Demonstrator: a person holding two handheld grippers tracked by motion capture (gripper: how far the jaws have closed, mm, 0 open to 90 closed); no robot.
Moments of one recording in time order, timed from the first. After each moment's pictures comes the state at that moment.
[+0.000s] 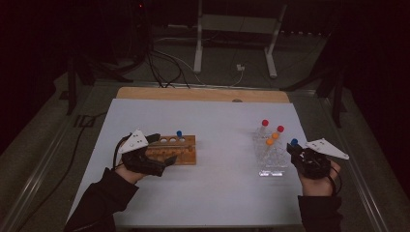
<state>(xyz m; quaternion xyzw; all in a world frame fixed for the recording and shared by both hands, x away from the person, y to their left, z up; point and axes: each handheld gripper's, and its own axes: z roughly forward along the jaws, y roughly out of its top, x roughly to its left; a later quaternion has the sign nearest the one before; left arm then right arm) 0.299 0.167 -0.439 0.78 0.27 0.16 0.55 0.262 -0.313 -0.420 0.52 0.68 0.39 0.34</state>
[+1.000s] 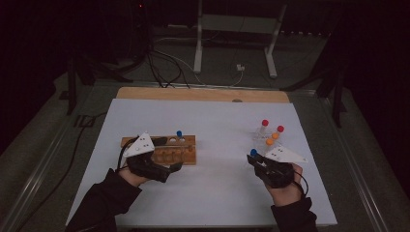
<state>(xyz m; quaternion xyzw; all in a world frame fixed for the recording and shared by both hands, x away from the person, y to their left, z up) 0.288 0.150 -0.432 0.79 0.23 0.14 0.55 0.249 -0.224 -0.427 0.41 0.76 0.43 0.25</state>
